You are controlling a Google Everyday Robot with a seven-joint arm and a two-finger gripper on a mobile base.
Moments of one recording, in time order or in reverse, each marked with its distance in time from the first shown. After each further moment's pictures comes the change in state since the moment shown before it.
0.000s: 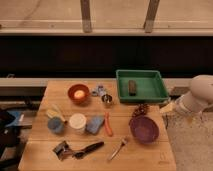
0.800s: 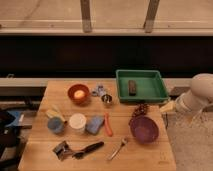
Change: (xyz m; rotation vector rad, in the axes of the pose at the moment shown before) arm -0.015 0.012 0.000 -0.023 0.002 -0.029
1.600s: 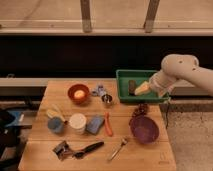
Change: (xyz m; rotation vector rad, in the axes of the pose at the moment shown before) arm -0.084 0.141 0.014 -0.161 -0.117 -0.378
